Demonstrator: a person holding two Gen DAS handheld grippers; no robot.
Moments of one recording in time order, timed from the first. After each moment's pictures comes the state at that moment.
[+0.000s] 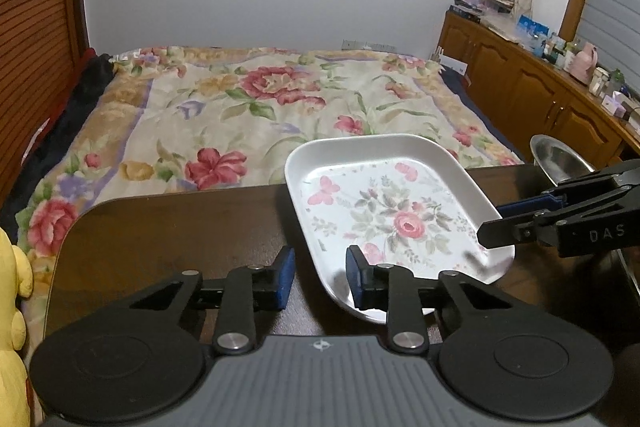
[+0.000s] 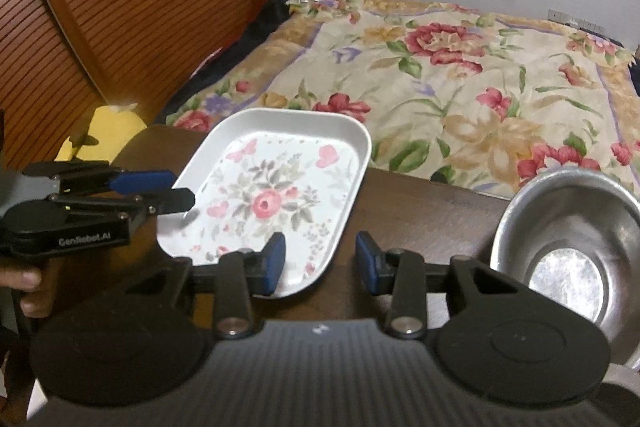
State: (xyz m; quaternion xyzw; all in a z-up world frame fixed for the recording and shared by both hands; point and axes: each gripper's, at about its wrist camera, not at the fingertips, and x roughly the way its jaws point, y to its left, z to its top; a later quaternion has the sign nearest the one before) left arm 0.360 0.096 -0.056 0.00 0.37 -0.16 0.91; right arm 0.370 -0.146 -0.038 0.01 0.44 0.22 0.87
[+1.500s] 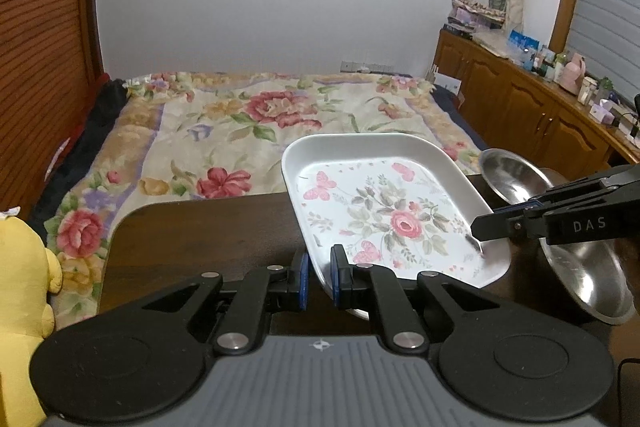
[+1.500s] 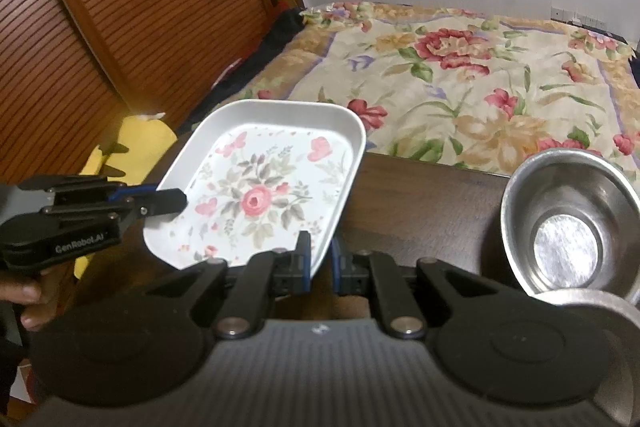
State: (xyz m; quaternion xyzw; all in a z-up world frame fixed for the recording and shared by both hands) left arm 0.295 0.108 -0.003 0.01 0.34 -0.16 0.93; right arm 0.336 -0.151 -0.014 0.04 0.42 0.24 0.88
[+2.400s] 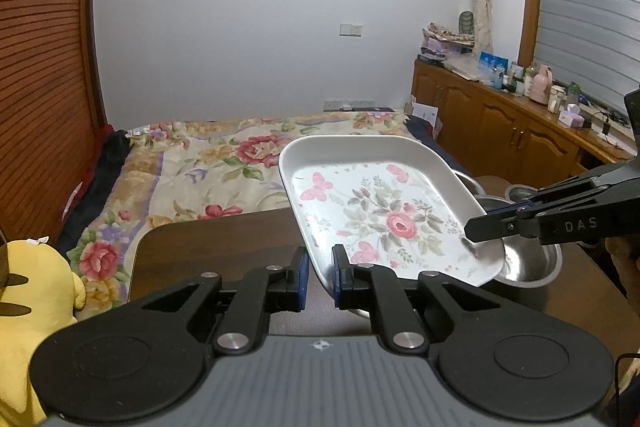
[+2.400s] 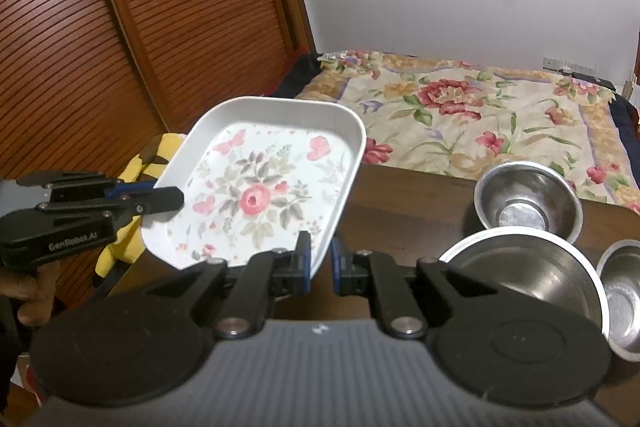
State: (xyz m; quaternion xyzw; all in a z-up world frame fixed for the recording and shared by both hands) left arm 0.187 0.104 0.042 0.03 0.27 -0.17 0.95; right arm 0.241 -0.170 0.035 0.02 0.35 0.24 0.91
